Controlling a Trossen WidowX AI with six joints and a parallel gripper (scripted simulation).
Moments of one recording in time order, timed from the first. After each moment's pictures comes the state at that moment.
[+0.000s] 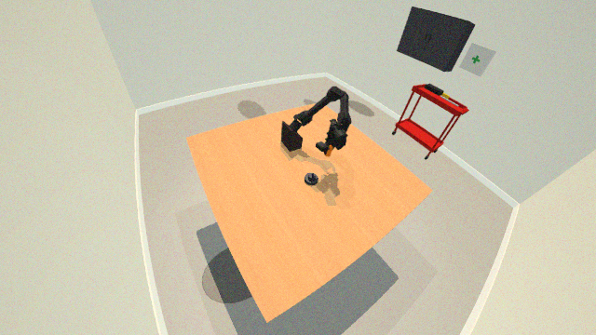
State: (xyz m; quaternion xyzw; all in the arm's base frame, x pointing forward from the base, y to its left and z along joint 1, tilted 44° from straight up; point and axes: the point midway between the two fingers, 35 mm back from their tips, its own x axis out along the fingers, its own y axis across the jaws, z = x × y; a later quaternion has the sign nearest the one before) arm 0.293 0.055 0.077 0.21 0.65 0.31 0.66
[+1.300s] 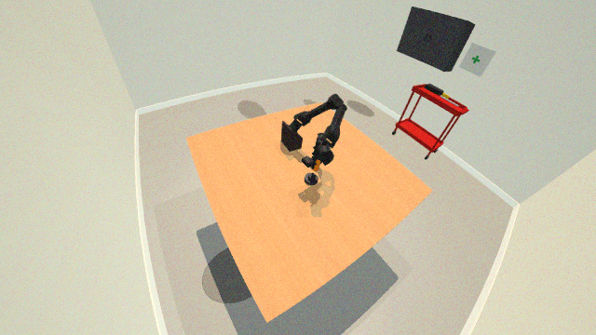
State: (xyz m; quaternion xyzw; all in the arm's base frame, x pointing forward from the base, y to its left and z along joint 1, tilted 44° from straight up) arm 0.337 0.002 -0.024 0.21 0.64 0.32 0.66
